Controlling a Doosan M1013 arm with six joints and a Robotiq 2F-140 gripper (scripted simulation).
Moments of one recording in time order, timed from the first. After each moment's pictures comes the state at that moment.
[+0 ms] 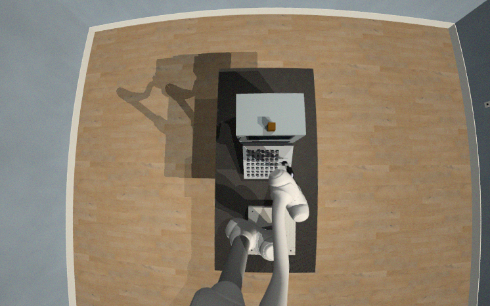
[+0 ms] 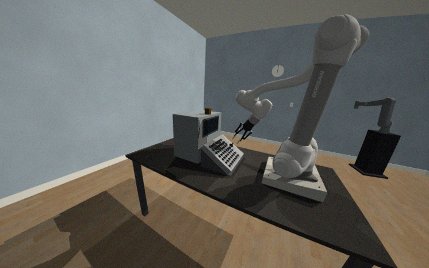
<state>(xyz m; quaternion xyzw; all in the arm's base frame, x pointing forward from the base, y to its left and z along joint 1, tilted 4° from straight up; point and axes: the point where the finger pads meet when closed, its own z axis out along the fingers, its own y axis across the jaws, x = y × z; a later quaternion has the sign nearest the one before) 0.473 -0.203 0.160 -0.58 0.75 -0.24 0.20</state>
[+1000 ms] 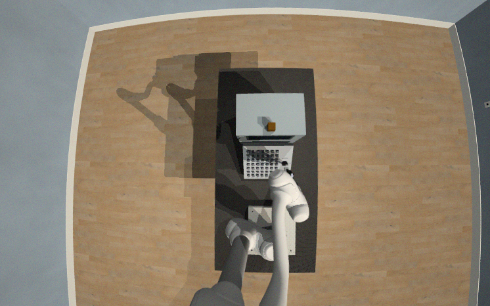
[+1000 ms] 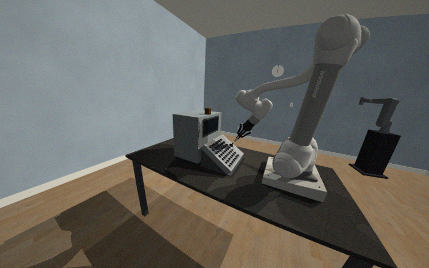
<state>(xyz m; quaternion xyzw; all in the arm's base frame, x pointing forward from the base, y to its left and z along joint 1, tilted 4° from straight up) 0.472 -0.202 0.162 -0.58 0.75 -0.24 0.20</state>
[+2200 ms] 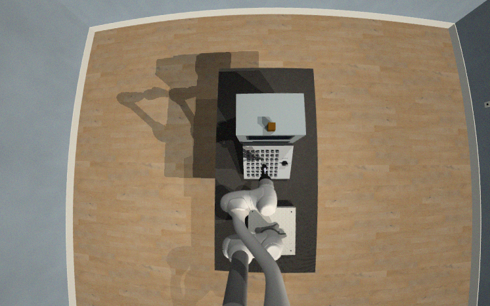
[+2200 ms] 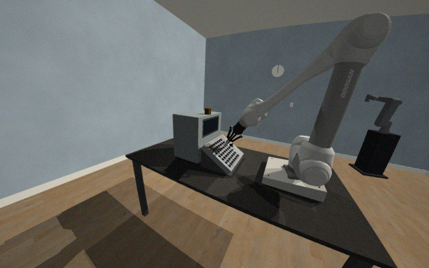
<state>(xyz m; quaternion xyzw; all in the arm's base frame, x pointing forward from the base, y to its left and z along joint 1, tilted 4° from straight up) 0.537 -0.055 0.164 -0.60 0.73 -0.24 0.20</state>
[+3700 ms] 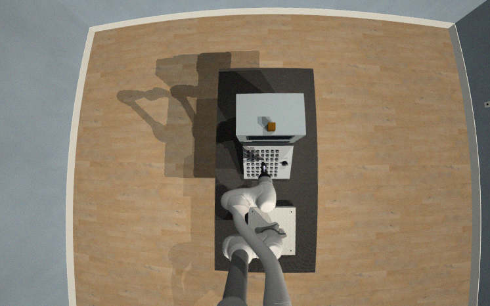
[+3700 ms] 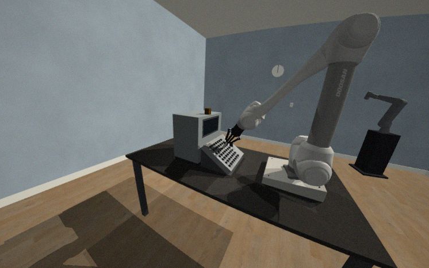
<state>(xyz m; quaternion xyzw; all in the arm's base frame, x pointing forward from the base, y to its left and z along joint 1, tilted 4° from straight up) 0.550 -0.055 0.146 -0.61 0.73 -0.24 0.20</state>
